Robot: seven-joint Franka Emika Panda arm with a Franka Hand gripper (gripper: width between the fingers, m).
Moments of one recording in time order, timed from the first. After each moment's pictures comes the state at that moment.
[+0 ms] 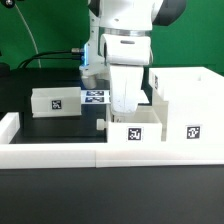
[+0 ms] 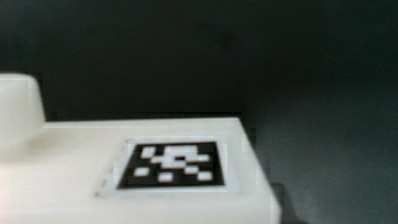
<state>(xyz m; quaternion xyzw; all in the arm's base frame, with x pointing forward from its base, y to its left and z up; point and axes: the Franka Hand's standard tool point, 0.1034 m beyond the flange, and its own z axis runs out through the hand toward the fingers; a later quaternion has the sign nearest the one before) 0.539 -0.009 0.018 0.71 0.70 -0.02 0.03</state>
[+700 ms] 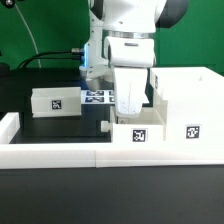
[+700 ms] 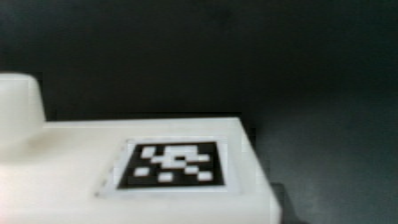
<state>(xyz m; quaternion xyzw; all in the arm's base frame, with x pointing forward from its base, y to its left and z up) 0.537 -0.001 0.015 0.71 0.70 -0.02 0.03</state>
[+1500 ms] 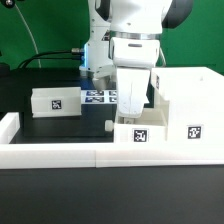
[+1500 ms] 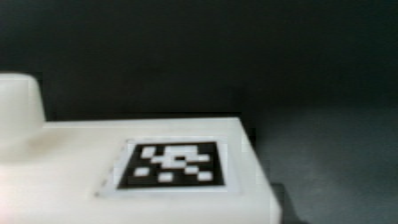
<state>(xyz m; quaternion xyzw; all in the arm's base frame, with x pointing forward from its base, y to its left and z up) 0.533 0.007 0.012 0.74 0.67 -0.01 0.03</state>
